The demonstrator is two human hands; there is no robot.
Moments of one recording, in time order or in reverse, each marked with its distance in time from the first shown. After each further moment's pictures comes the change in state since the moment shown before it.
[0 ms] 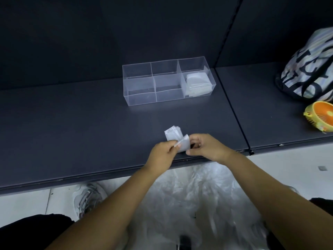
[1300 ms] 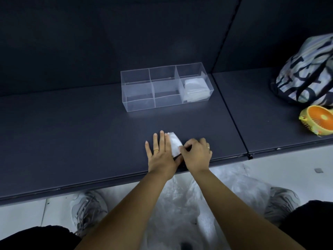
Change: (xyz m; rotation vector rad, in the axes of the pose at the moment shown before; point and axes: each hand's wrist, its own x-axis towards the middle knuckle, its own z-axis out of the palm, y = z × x) left_hand 0.017 -0.022 0.029 0.707 -0.011 -0.142; right_hand 0.031 0.009 0.065 -0.402 0.778 0.207
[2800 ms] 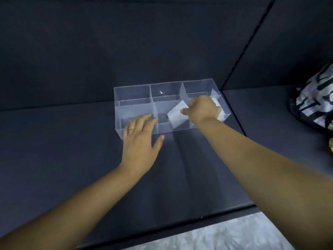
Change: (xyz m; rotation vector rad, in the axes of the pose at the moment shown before) left_hand 0.107 -0.063 -0.095 -0.353 0.459 0.206; right_hand 0.202 -0.116 -0.023 -0.220 -0.014 -0.009
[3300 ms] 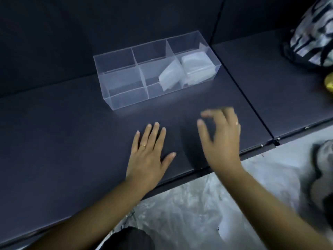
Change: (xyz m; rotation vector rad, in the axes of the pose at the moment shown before) left_hand -0.109 -0.001 0.030 0.407 -0.394 0.218; right_hand -0.195 0.094 0.022 0.338 0.406 -0.230
